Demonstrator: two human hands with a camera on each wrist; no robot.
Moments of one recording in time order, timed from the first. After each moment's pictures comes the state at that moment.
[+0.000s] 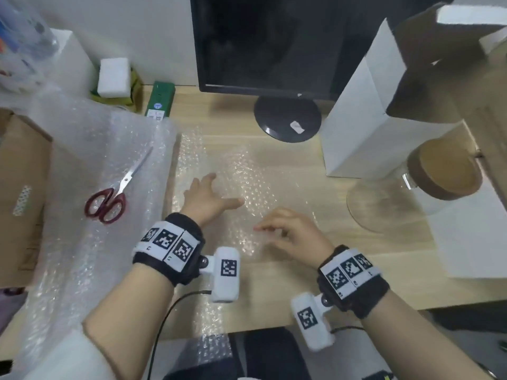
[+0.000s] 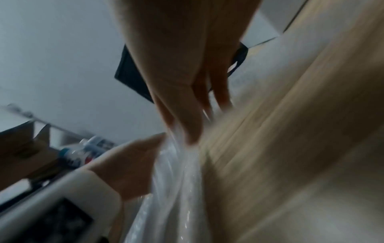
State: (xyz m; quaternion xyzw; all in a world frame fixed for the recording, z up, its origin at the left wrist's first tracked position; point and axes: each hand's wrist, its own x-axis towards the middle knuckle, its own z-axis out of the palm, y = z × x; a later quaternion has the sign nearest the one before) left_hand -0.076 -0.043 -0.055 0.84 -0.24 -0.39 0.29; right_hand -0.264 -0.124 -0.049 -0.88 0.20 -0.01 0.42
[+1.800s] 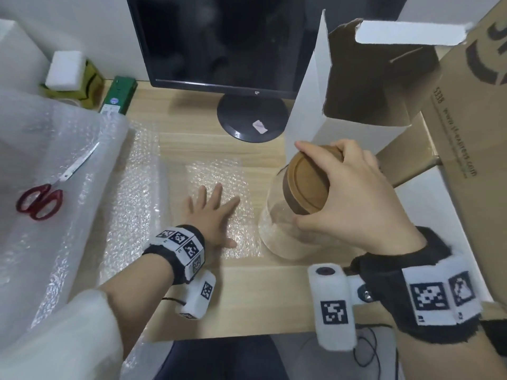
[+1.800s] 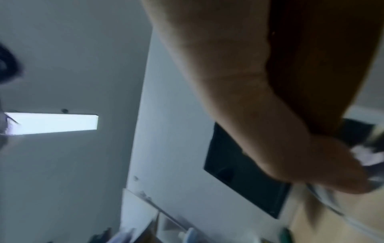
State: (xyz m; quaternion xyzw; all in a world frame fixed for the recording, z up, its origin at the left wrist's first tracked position) left_hand -0.166 -0.105 -0.123 0.81 -0.51 -0.29 -0.04; right_hand -0.344 -0.212 0.077 -0.91 0.37 0.04 0.17
